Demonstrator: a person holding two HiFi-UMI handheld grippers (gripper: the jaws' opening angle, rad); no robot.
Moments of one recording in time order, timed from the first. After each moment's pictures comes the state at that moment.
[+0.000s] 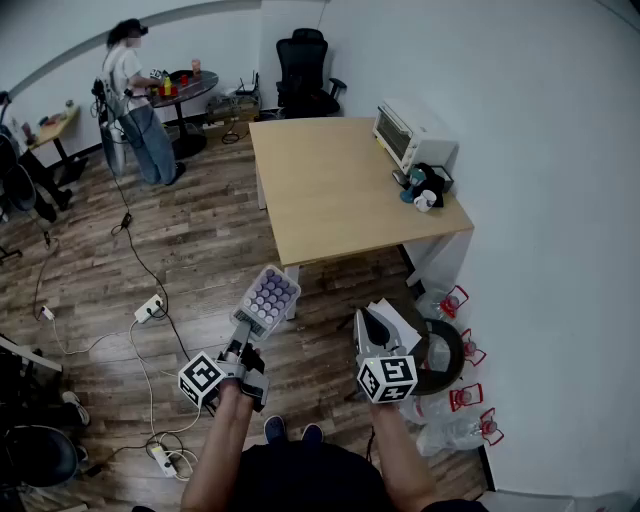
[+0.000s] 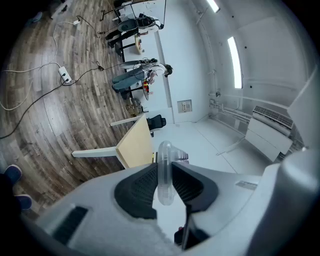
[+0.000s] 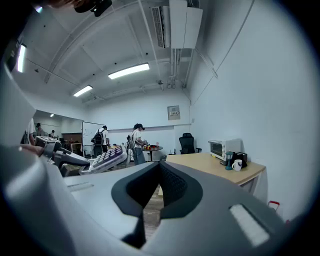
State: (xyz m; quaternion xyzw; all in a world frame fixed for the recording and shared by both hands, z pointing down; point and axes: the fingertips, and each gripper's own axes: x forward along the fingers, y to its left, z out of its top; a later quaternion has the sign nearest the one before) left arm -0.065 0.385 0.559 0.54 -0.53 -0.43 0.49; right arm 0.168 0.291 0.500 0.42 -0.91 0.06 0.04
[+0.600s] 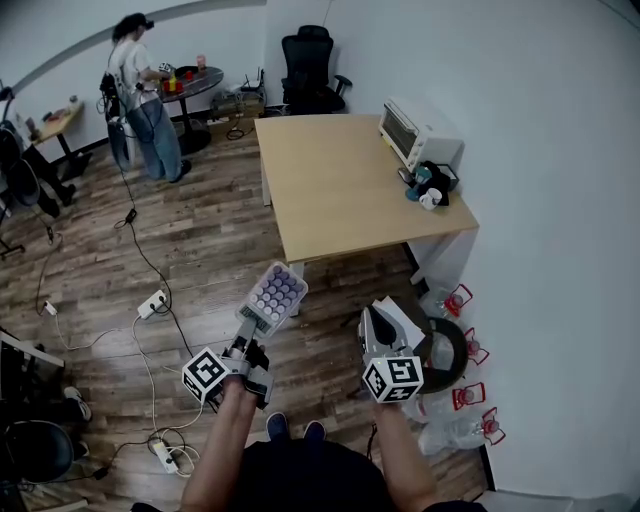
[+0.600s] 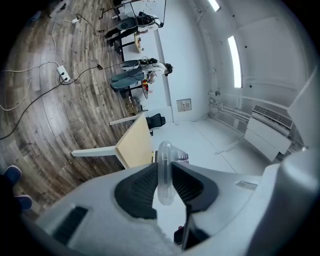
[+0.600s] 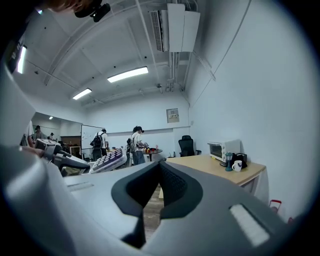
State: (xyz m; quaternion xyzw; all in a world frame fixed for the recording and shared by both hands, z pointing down) left arm -0.065 0.385 0.557 0.55 -0.52 -0.43 0.50; right arm 0.170 0.296 0.495 0.43 -0.90 0.06 0.01
